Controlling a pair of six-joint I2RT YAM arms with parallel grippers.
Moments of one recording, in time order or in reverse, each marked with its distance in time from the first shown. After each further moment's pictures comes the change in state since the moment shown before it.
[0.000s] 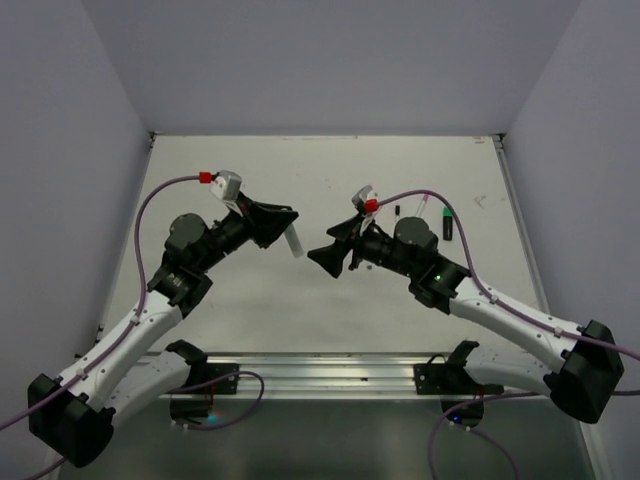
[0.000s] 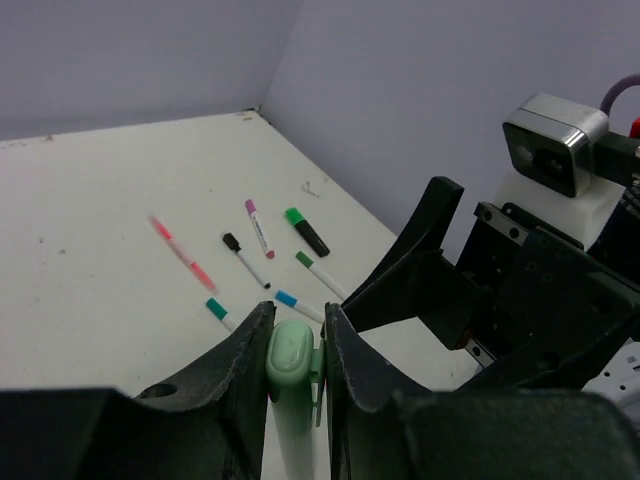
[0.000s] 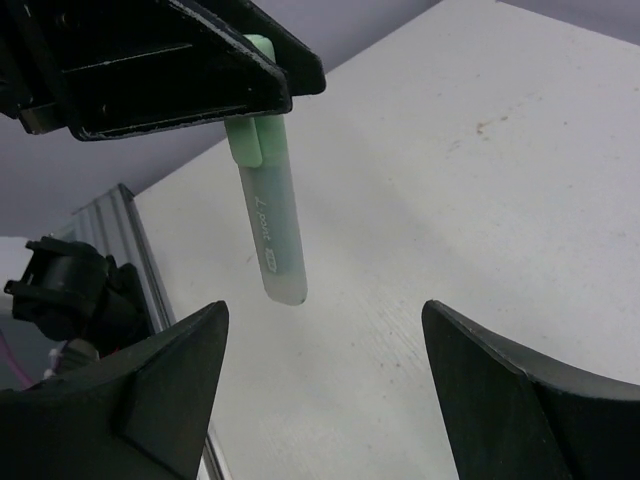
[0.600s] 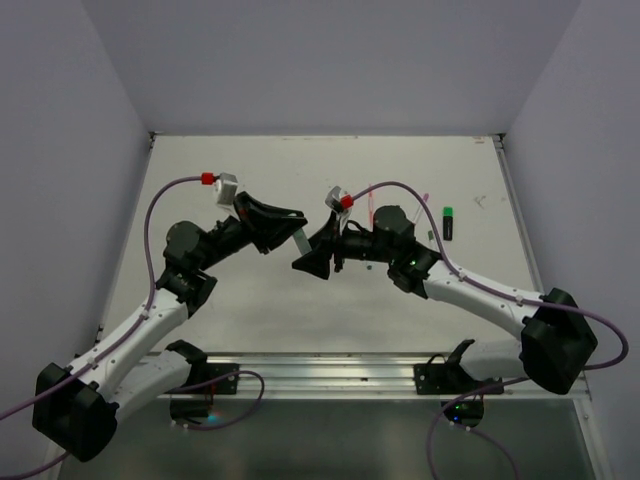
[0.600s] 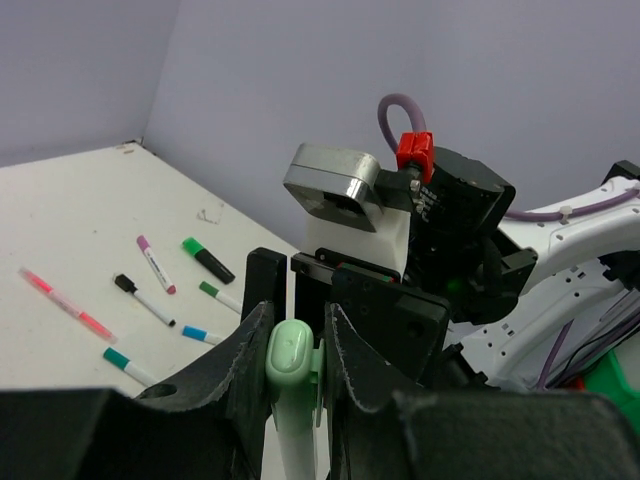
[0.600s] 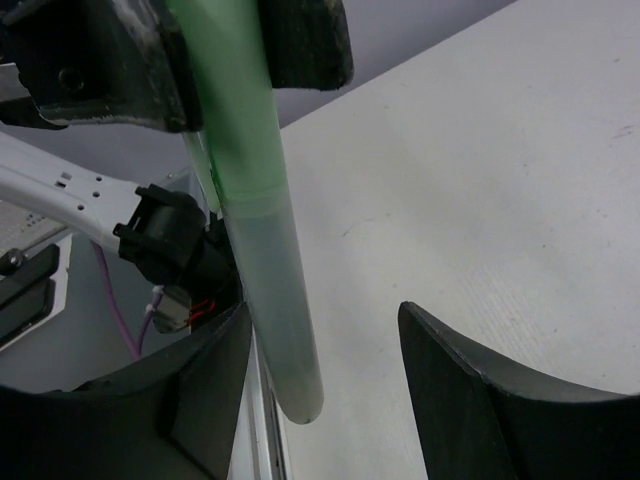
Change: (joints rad) left arm 0.050 0.039 -0.090 0.359 0.253 -0.172; right arm -0.047 0.214 0.045 0.157 -0.366 0.086
